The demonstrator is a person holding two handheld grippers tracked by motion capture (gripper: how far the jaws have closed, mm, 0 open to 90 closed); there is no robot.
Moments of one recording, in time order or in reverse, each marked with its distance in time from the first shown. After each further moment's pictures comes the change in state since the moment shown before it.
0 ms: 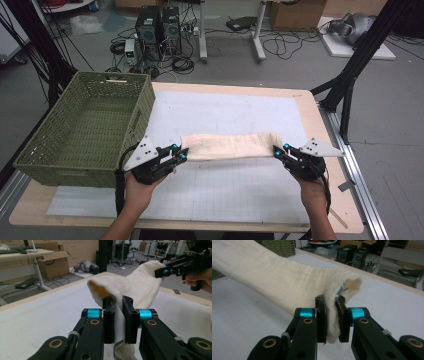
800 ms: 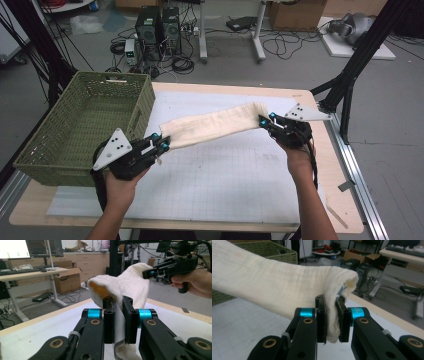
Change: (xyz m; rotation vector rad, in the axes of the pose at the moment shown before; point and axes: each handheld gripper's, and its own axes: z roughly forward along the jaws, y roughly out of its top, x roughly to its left) left arm 0.012 0.027 -0.039 -0.118 0.082 0.010; right arm 0.001 0.081 0.042 -0.056 0.024 -0.073
